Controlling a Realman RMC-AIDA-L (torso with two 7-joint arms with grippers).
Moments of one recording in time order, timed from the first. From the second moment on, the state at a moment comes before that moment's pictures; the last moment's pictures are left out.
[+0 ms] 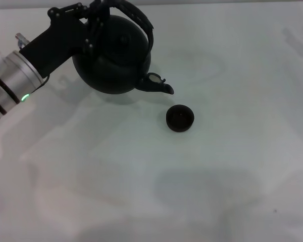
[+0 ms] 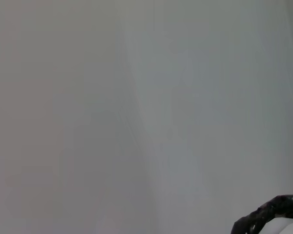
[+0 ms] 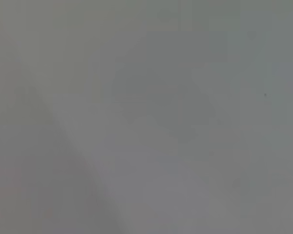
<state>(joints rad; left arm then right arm) -0.65 -2.07 2.84 -0.06 -0.84 1.38 -0.39 0.40 2.00 -0.74 -0.52 1.89 1.11 -1.69</state>
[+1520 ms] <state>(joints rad) -0.70 -2.08 2.84 0.00 -0.76 1.24 -0.26 0.40 2.00 -0.74 -0.49 1.88 1.10 -1.67</state>
